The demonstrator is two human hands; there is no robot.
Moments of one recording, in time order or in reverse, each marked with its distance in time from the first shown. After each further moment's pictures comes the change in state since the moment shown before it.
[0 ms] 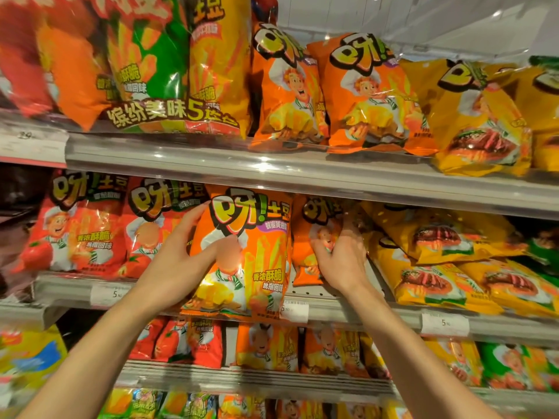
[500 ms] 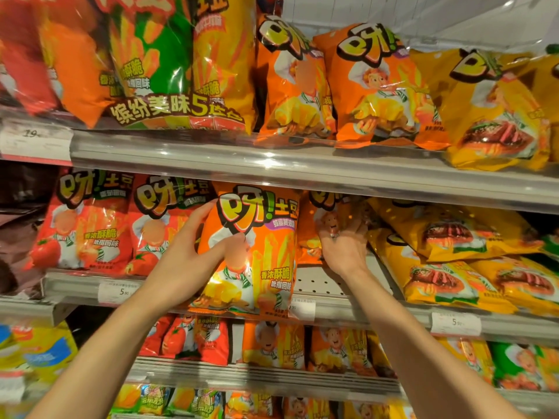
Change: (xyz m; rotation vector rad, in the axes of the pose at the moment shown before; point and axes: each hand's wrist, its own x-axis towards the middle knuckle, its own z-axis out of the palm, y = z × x) left_hand 0.005 -0.007 0.000 -0.018 -0.019 -0.011; right_hand 0.034 0.011 0.031 0.049 -0.068 0.150
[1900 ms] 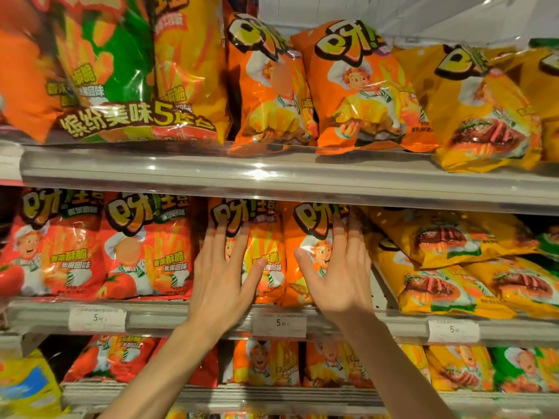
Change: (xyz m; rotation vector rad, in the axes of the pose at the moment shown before) left_hand 0.030 -0.046 0.090 0.715 0.167 0.231; right_hand -0.056 0.008 -0.017 -0.146 0.164 -0.338
